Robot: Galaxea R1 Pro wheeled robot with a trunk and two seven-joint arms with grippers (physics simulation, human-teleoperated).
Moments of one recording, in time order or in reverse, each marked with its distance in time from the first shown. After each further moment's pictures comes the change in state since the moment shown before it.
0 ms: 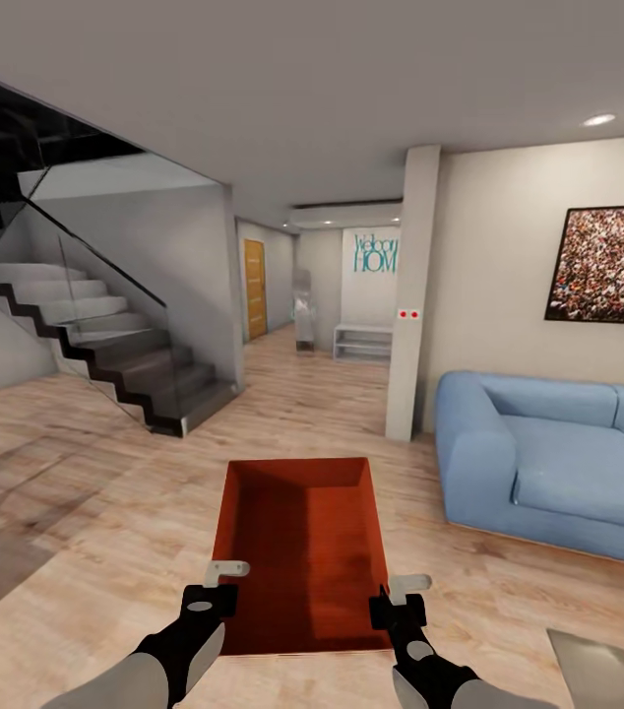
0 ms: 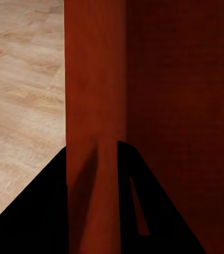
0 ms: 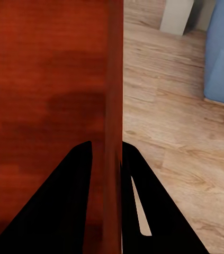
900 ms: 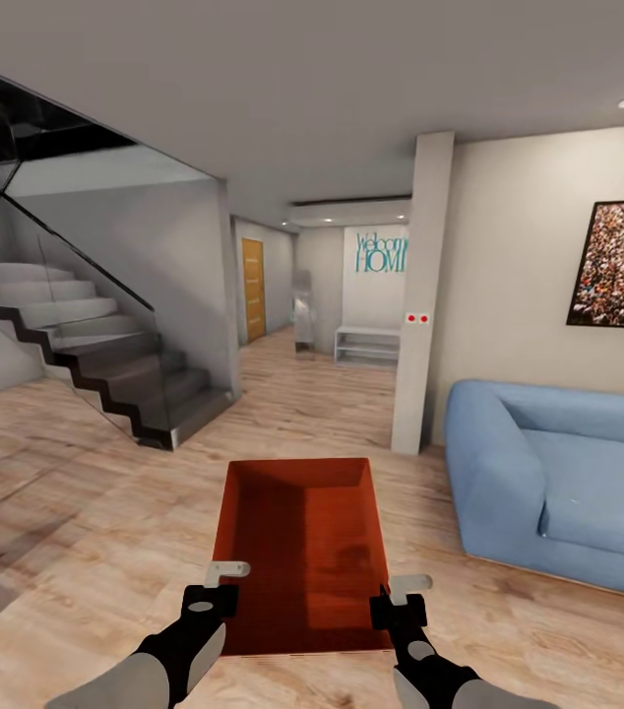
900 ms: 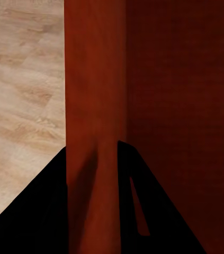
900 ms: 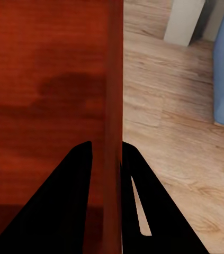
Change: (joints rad) left arm 0.000 -0.003 -0.001 0.002 0.001 0.000 0.005; right arm 0.000 -0.003 0.002 0.000 -0.004 0.001 0.006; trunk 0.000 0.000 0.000
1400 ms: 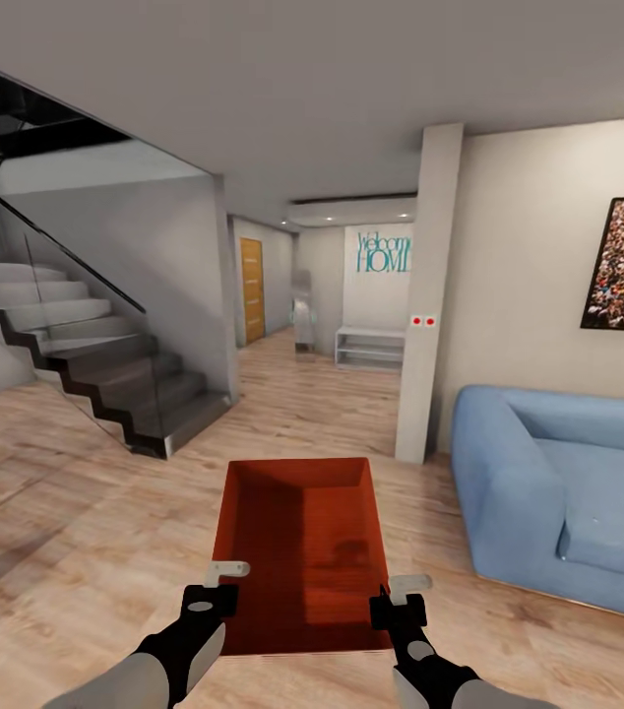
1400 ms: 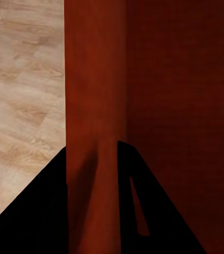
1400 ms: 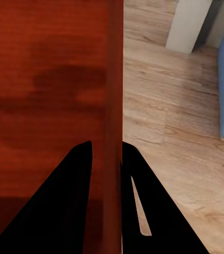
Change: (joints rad) left arm 0.000 0.001 0.000 -0.001 -0.001 0.000 -0.002; right arm 0.000 0.001 0.001 0.000 0.001 -0.001 -0.003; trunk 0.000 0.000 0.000
